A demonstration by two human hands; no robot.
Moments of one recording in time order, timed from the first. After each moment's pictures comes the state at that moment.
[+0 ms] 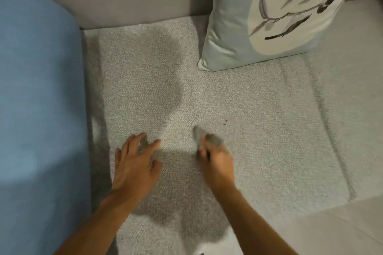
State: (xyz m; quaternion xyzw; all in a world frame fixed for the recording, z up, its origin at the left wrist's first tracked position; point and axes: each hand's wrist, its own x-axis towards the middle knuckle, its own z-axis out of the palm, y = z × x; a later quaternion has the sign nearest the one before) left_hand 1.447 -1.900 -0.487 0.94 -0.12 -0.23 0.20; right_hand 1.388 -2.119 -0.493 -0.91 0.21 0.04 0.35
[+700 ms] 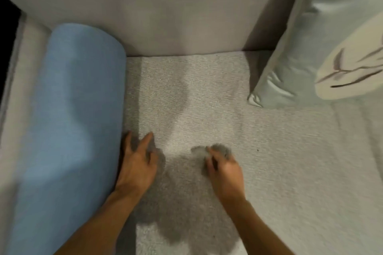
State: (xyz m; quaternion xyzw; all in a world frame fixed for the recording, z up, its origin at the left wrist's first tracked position) left_hand 1.543 -1.811 -0.481 0.94 0.10 -0.20 0.27; right_hand 1.479 -2.037 -0.509 -0.94 0.15 0.08 0.28
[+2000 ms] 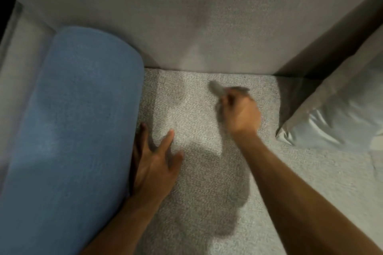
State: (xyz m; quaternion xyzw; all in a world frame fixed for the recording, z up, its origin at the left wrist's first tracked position) left_hand 1.618 -1.824 -0.521 0.96 0.04 -0.13 0.22; right_hand 1.725 -2.044 -0.499 -0.97 0.16 -0.03 0.20
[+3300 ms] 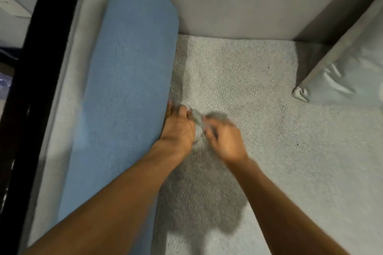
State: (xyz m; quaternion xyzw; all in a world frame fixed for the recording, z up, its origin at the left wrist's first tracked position) left_hand 1.588 -1.818 -0.447 0.91 -0.18 -0.35 -0.16; right_hand 1.544 -1.959 -0.512 -0.95 -0.07 0.07 0.29
